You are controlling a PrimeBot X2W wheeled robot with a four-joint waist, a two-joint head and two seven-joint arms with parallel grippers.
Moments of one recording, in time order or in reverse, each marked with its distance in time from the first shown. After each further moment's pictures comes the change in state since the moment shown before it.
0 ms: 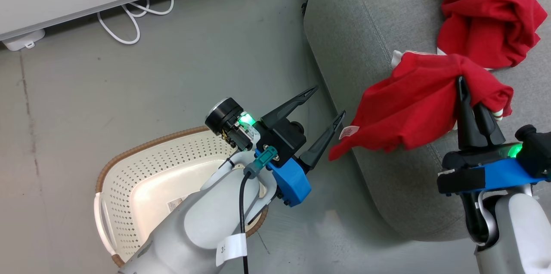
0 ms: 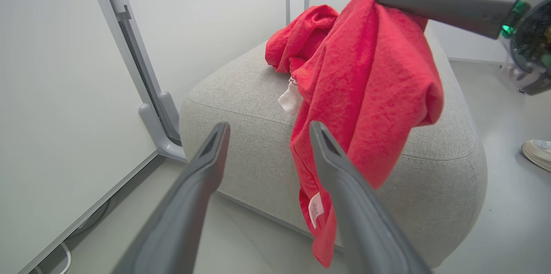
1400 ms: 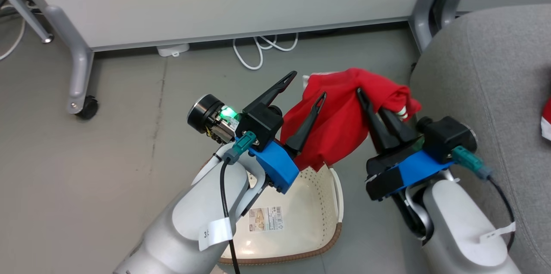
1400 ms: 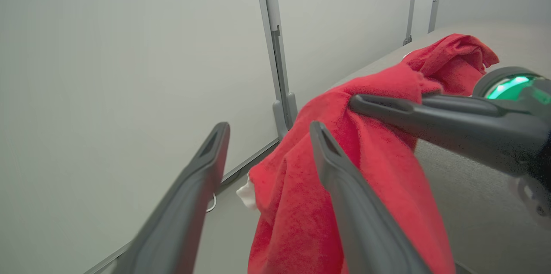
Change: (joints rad) left arm 0.009 -0.008 0.094 0.015 -0.049 0.026 0.000; right arm -0.141 0.013 0.332 0.190 0.056 0.000 0.000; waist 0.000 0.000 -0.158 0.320
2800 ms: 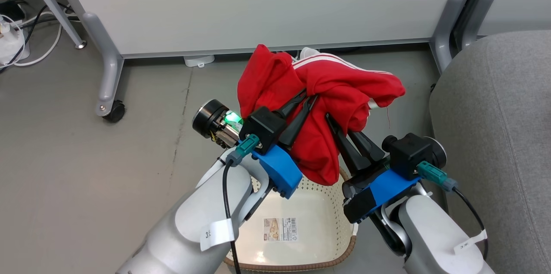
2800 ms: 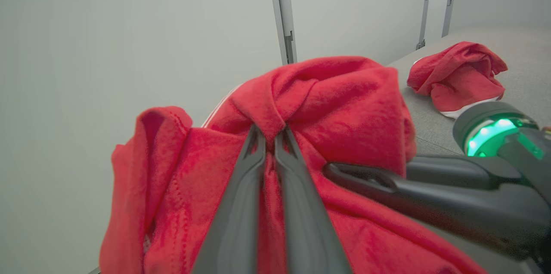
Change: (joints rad) left arm -0.002 0.004 -0.047 0.001 -0.056 0.010 0.001; right arm 0.006 0.011 0.117 0.045 0.016 0.000 0.000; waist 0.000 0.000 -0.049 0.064
